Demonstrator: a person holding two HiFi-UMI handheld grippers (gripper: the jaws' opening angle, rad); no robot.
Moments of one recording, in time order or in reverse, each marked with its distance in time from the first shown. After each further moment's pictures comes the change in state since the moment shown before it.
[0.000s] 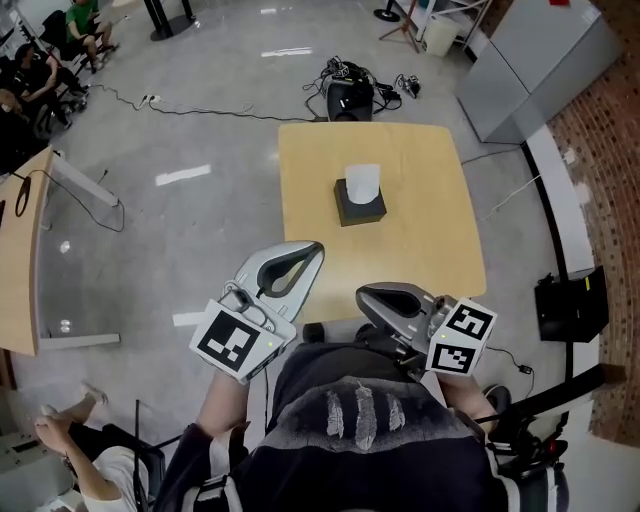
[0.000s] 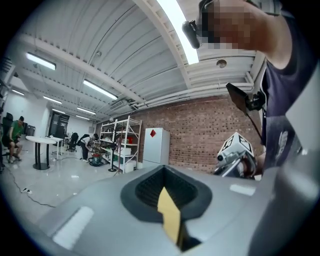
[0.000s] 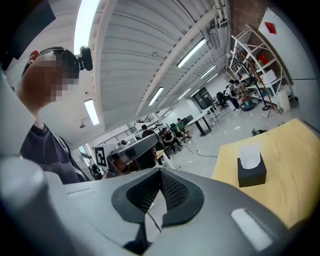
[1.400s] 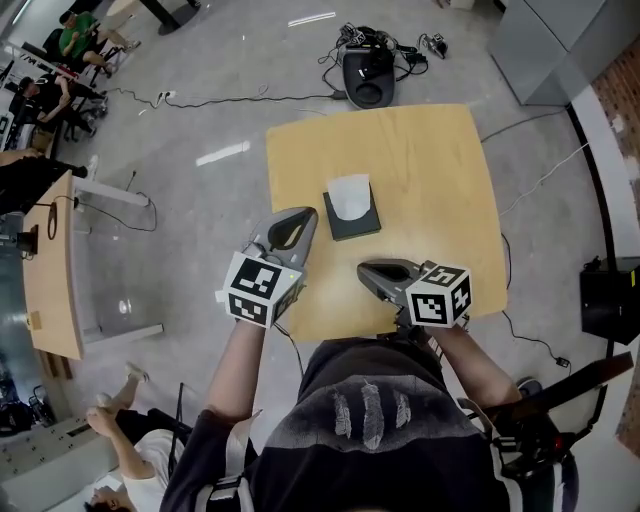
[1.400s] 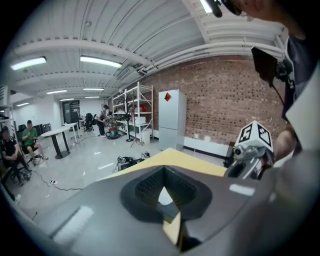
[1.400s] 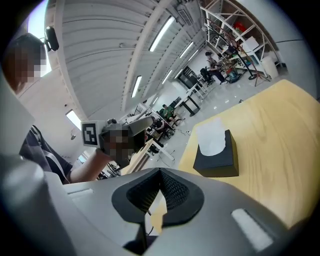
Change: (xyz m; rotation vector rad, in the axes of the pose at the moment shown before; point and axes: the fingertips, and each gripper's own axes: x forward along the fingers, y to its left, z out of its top) left arm 0.170 0.088 -0.114 0.035 0.419 0.185; right arm 0.008 -0.204 -0.039 0.230 0.161 0.003
